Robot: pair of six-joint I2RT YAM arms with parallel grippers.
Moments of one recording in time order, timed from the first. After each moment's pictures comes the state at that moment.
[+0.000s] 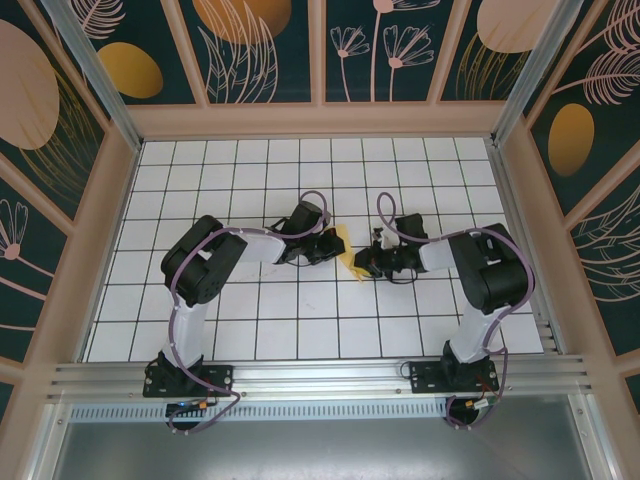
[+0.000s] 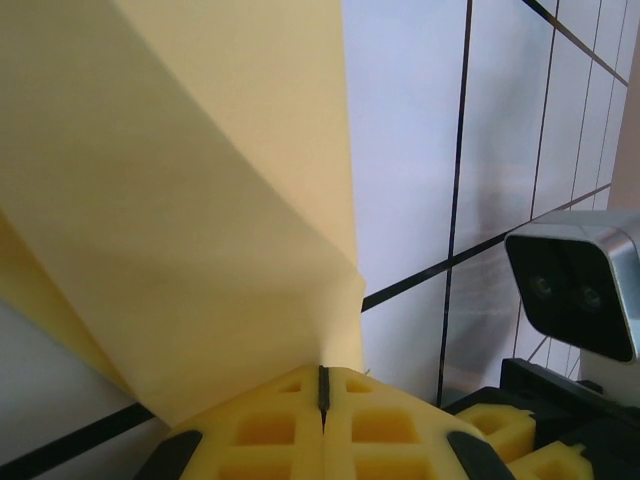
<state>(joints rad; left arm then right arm) -0.68 2.07 1.10 0.18 0.44 -0.98 0.32 1.78 0.65 0.14 -0.88 0.74</state>
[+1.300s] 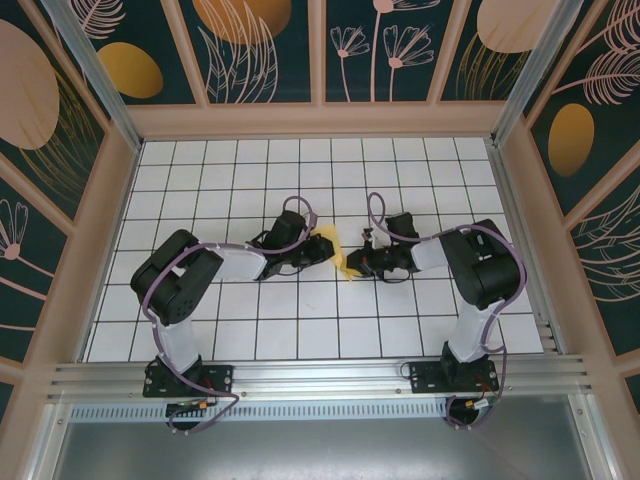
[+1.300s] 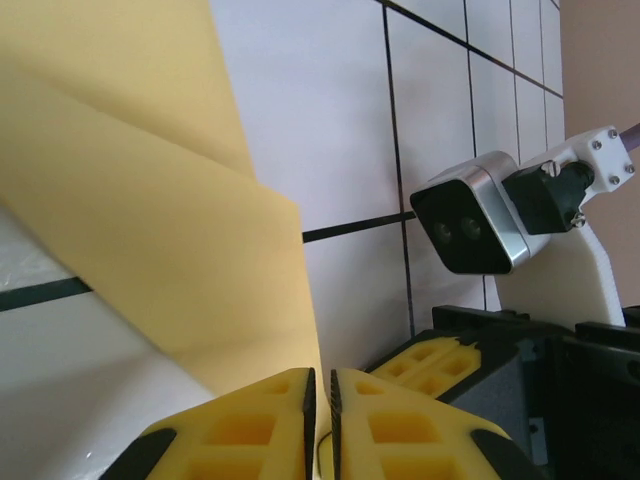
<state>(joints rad) -0.69 1.85 0.84 0.36 0.37 -0.94 0.38 1.83 0.69 0.20 -0.93 0.79</state>
